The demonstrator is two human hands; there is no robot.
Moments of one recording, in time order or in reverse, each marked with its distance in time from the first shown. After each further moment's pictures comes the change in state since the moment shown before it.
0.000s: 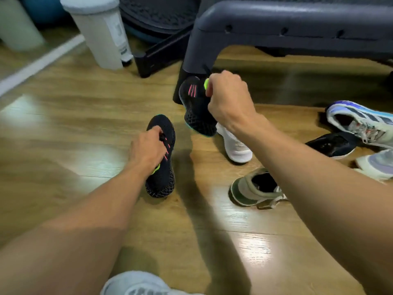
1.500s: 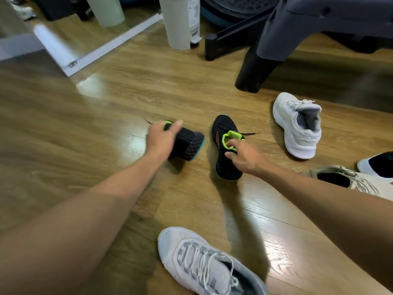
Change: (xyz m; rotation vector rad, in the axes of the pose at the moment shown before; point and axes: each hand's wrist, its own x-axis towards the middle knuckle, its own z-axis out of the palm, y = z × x) left_hand -0.072 -0.116 -0.050 -0.792 0.156 -0.460; right_hand -0.102 -0.054 0.137 0.215 -0.643 -0.025
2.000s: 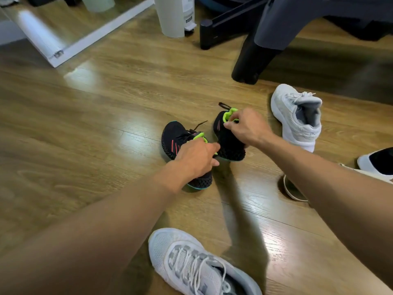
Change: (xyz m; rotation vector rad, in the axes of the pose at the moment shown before) left_hand -0.030 0.002 0.078 1.045 -0.553 0.610; right_hand 0.030 -0.011 -0.054 0.109 0.094 0.151
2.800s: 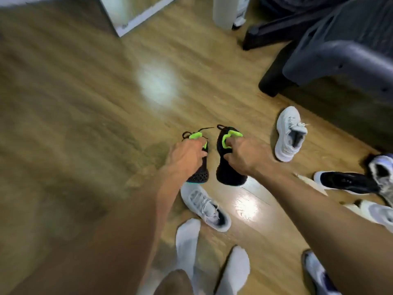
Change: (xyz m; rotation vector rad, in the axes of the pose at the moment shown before) left_hand -0.174 0.011 -0.215 -0.343 -0.042 -0.467; right_hand -0.161 -0.185 -0.155 -0.471 -0.386 -0.254
